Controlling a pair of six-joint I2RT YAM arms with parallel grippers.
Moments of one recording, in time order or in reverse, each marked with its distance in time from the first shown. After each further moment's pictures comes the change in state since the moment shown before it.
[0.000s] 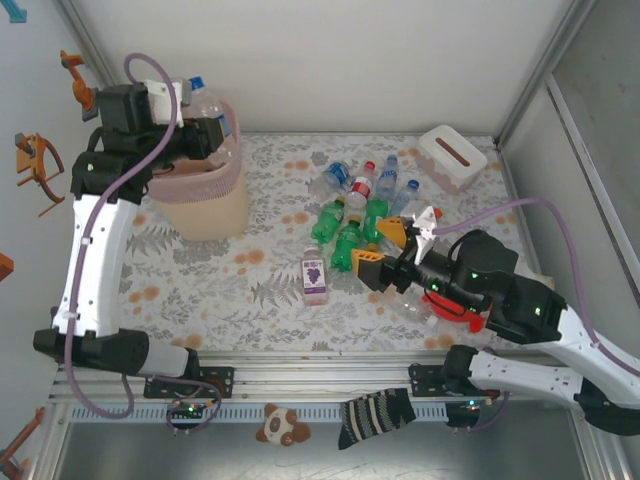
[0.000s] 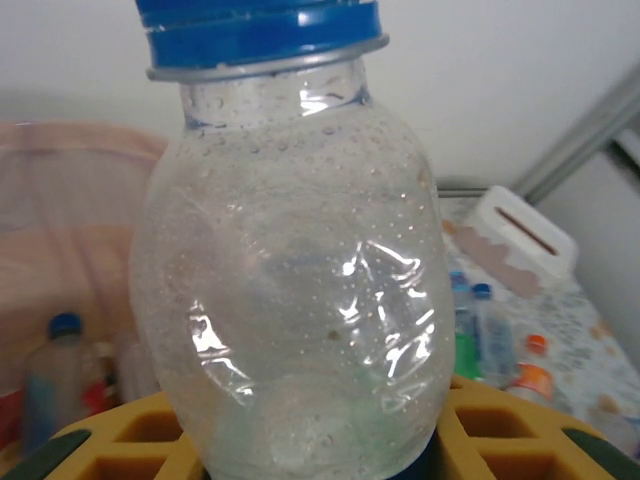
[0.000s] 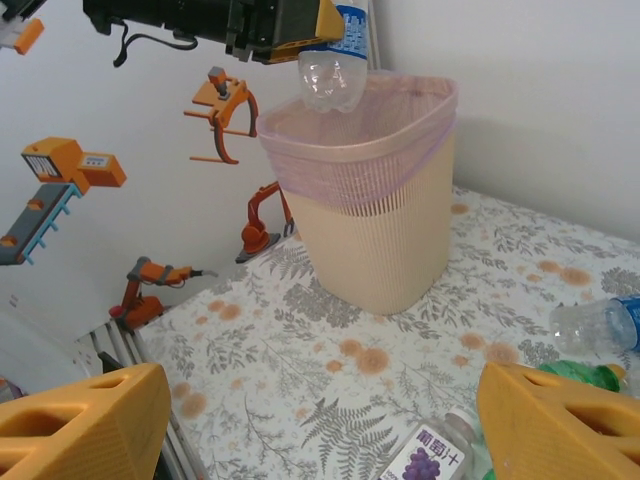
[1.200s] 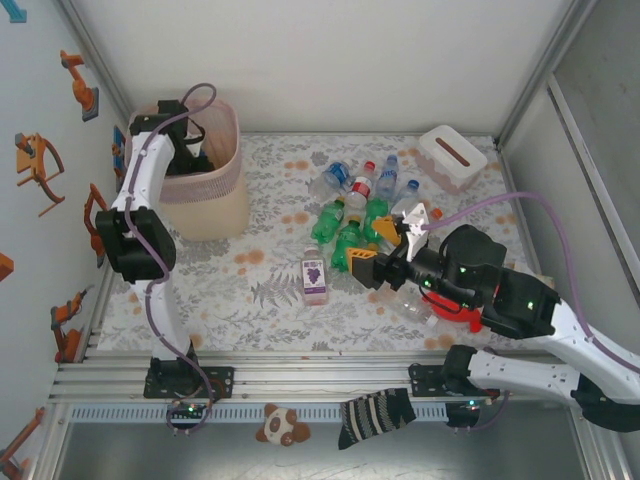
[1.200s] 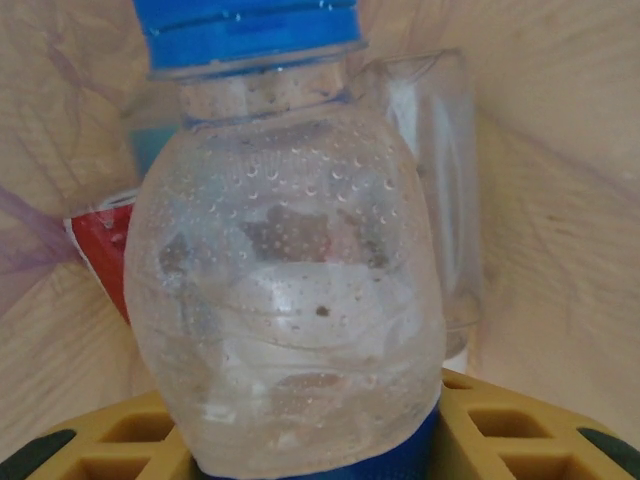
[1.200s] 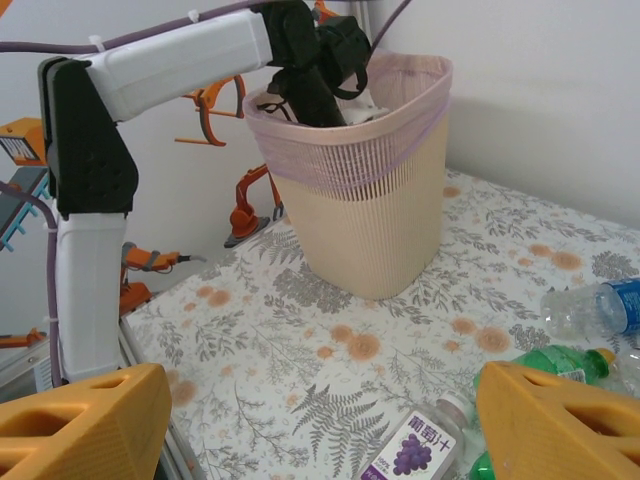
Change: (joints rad) left arm 0.135 0.667 0.209 -0.376 -0.223 0.203; right arm 0.000 0.042 0.027 -0.029 0.011 0.000
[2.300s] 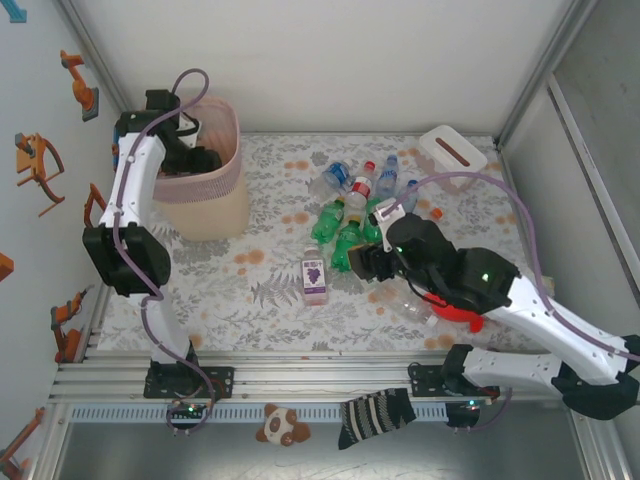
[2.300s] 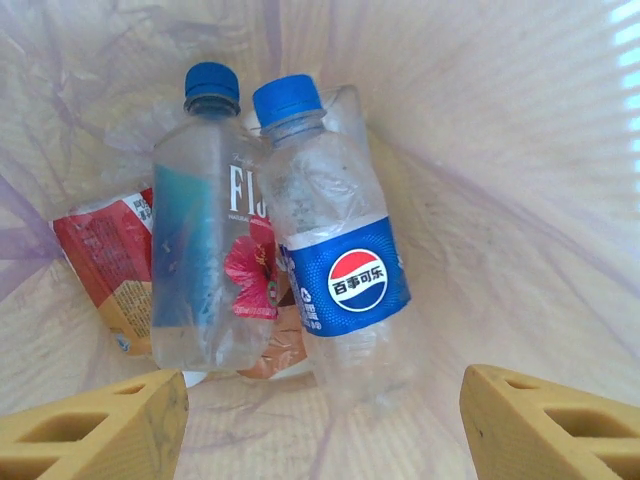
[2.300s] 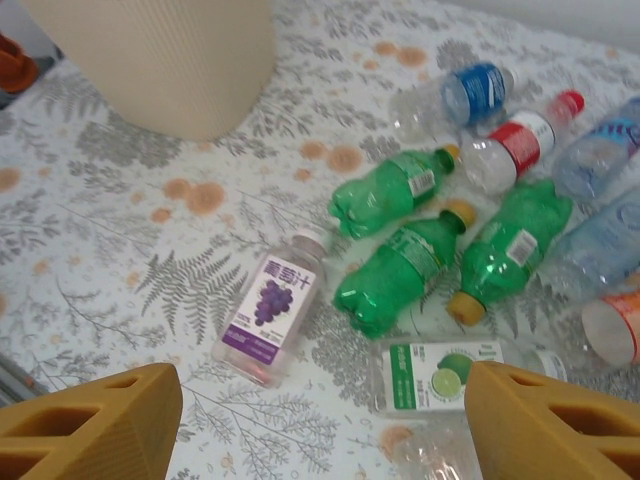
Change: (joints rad) left arm -0.012 -0.156 -0.014 0.000 0.095 -0.001; right arm -0.079 0.225 0.085 -0.356 0.180 0.143
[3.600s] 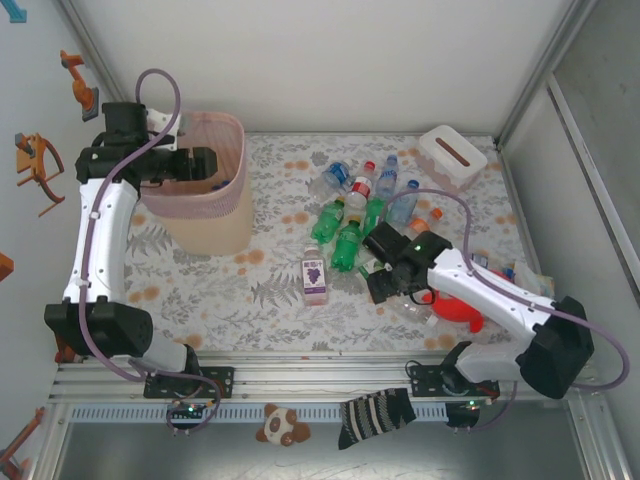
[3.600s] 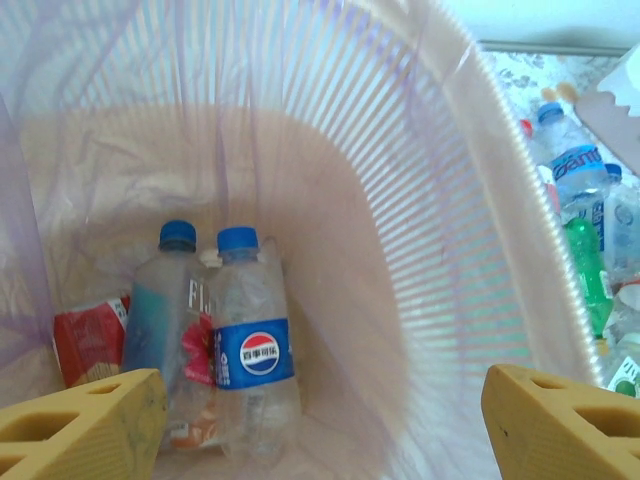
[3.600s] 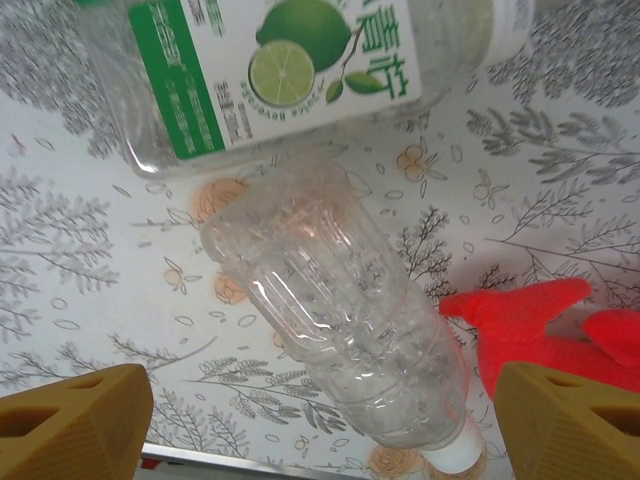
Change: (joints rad) left arm 0.026 -0.439 -0.318 0.241 0.200 -0.019; right arm -0.249 0.274 -0.242 -0.224 -0.130 0.046
